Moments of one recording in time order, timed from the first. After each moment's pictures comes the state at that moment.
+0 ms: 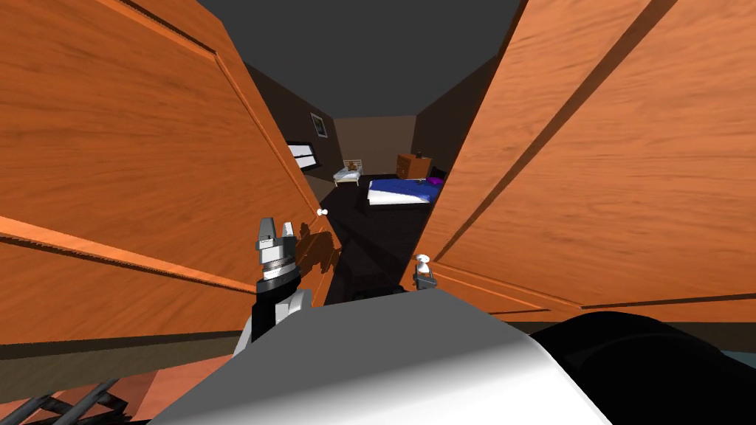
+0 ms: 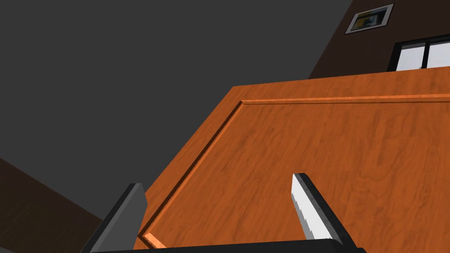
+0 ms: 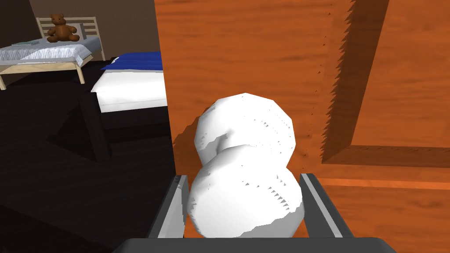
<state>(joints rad) 0.54 -0.06 0.27 -1.20 -0.58 -0.99 -1.16</state>
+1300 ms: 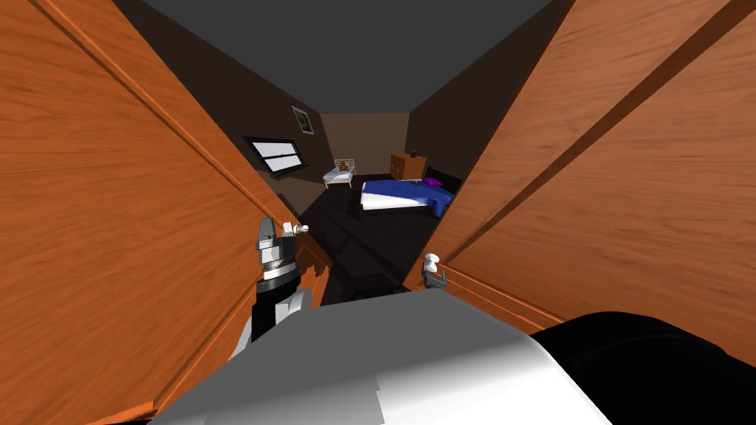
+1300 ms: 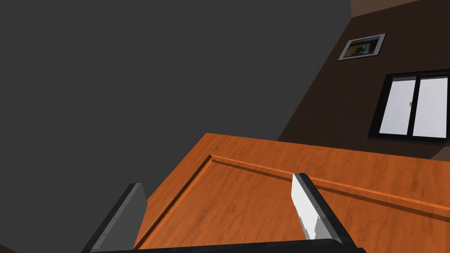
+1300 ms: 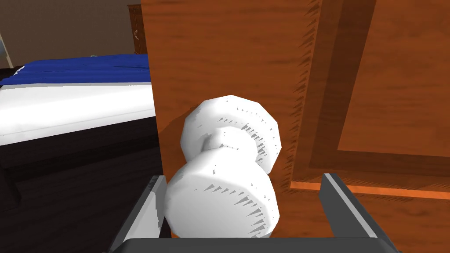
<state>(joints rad) 0.51 -0.03 0.14 -1.19 -0.67 -0.98 -1.12</state>
